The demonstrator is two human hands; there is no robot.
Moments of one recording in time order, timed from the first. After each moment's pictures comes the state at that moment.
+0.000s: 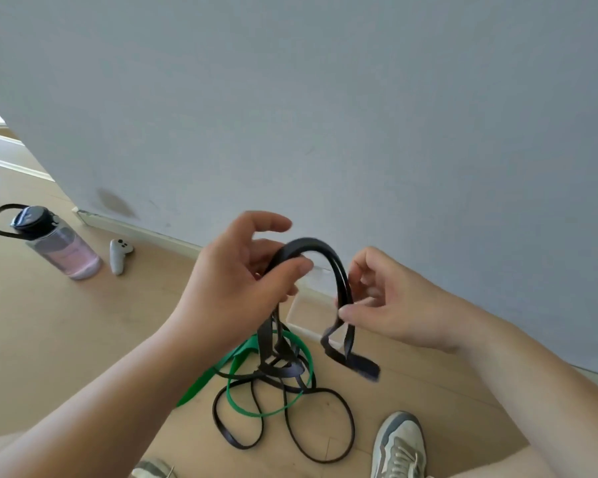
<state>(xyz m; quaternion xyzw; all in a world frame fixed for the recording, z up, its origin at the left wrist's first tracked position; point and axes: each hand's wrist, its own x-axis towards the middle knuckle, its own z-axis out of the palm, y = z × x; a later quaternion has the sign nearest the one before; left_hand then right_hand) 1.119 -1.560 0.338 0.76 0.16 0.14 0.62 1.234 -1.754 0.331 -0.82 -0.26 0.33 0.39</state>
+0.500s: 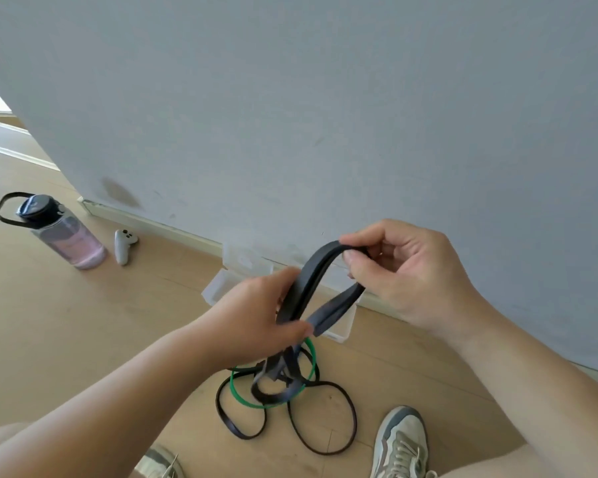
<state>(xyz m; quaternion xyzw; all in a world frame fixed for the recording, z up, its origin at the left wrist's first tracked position) 1.119 -1.547 0.290 0.91 0.08 -0.08 0.39 1.226 -1.740 0.334 -0.78 -0.28 0.13 0.54</state>
